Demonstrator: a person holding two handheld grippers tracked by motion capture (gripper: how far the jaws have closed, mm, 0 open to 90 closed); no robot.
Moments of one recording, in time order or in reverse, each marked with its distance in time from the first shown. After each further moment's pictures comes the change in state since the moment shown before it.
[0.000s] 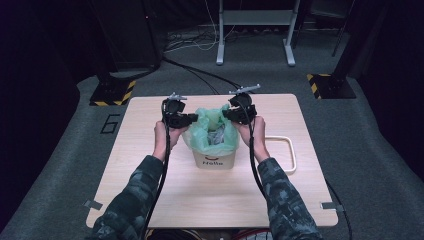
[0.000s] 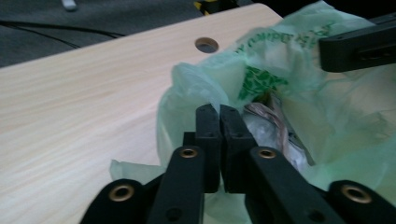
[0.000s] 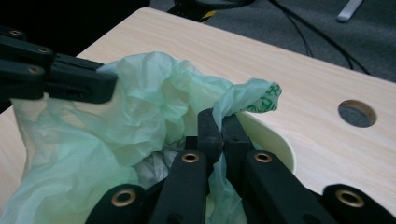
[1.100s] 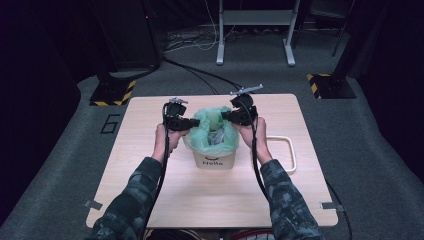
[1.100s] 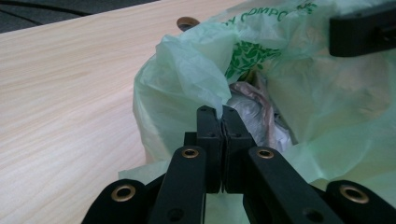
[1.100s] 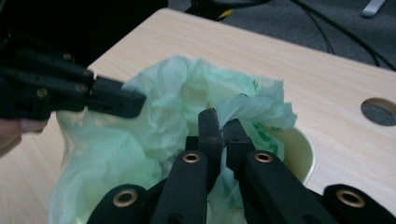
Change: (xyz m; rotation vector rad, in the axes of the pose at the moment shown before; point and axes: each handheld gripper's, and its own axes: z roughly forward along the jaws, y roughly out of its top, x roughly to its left) left arm 0.003 -0.005 0.000 0.031 -0.077 -0.028; right arm 0.002 0.001 -0.010 -0.010 0.066 0.015
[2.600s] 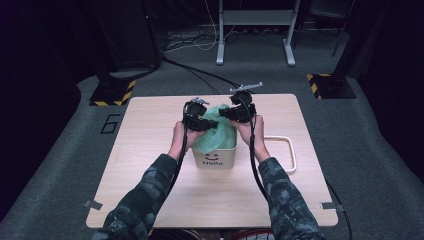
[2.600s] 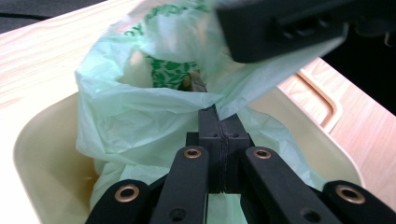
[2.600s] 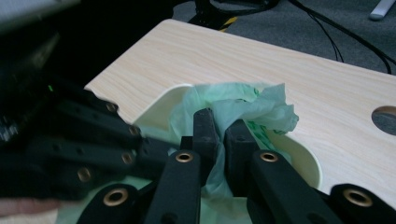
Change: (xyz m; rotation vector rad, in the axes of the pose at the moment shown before) left arm -0.036 0.015 0.036 0.055 -0.054 0.106; right arm -0.006 0.002 0.007 -0.016 0.036 0.026
